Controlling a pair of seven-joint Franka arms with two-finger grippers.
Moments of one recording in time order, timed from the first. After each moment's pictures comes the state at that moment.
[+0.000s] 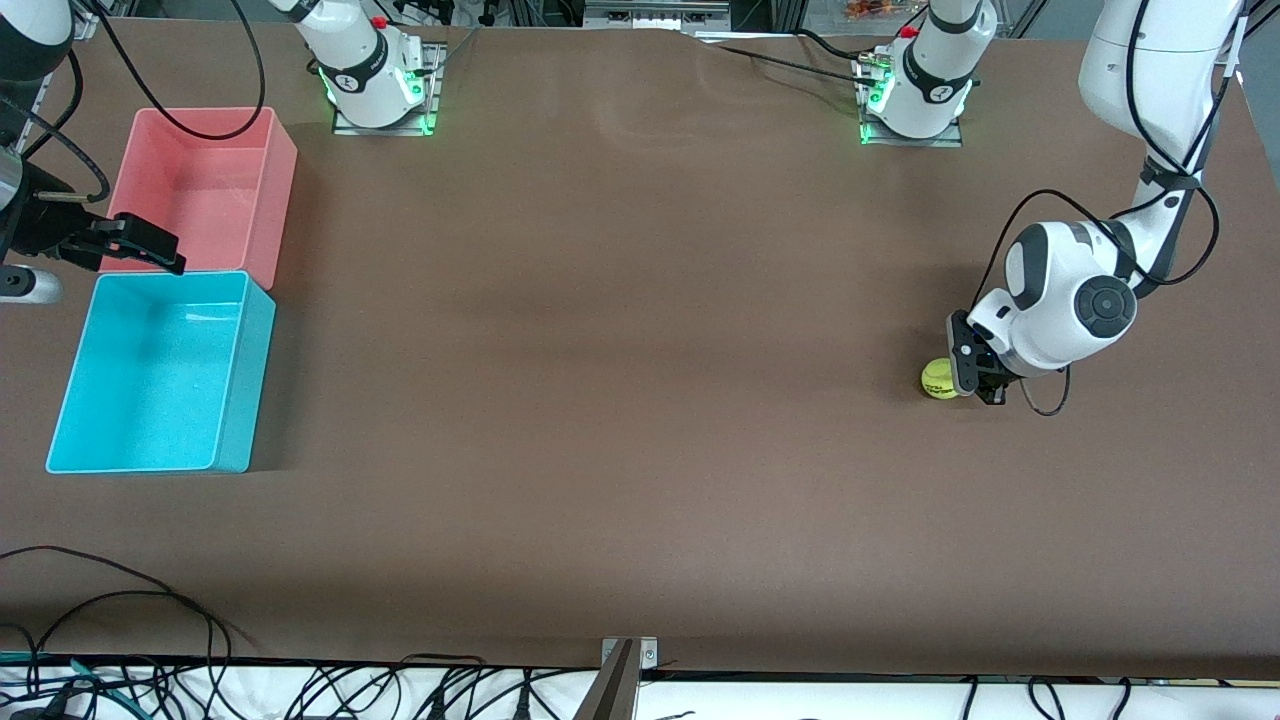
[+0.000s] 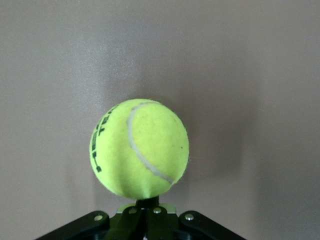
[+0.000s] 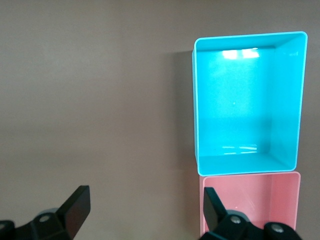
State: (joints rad) left arm -0.01 0.45 0.05 -2.13 0.02 2.53 1.56; right arm -0.07 0.06 0.05 -1.61 -0.01 1.61 0.01
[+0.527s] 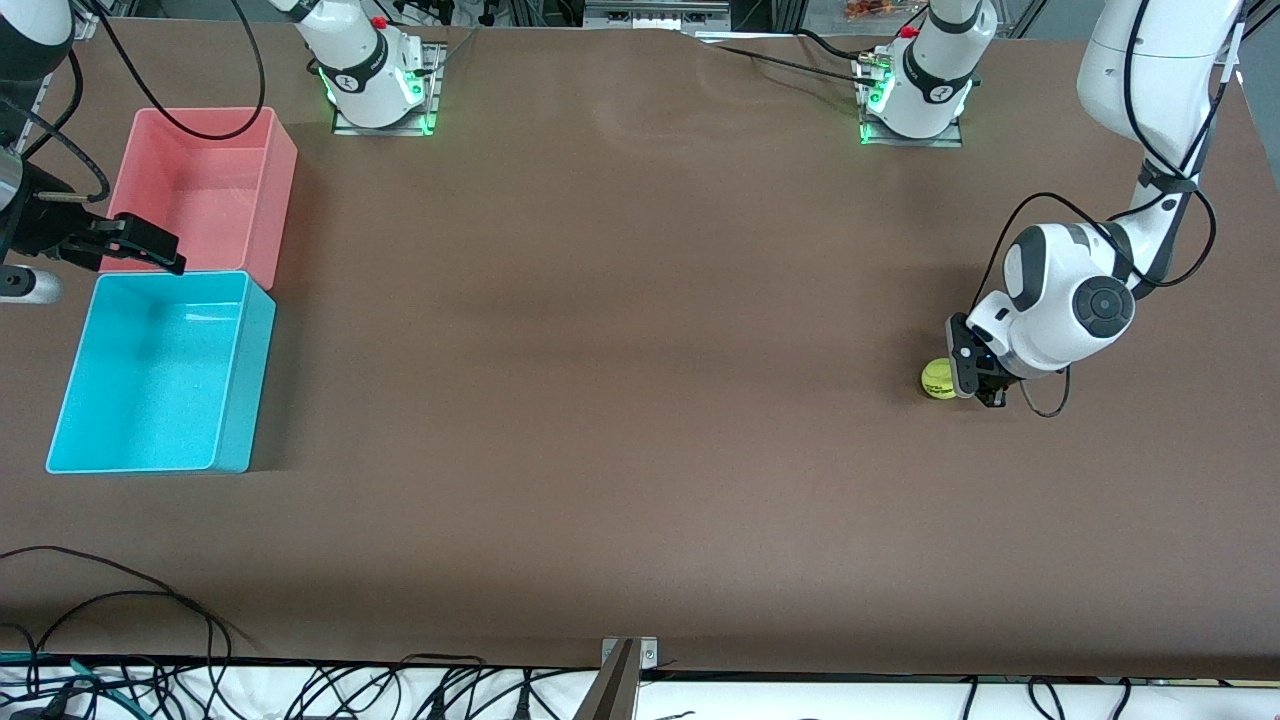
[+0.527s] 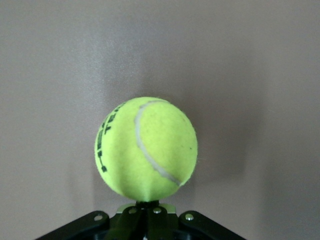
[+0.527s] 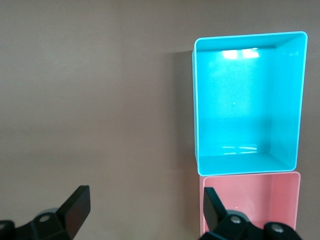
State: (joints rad) left arm -0.01 0.46 0.05 -2.13 0.02 2.56 1.54; right arm -0.07 0.06 0.05 -1.61 -0.01 1.61 0.01
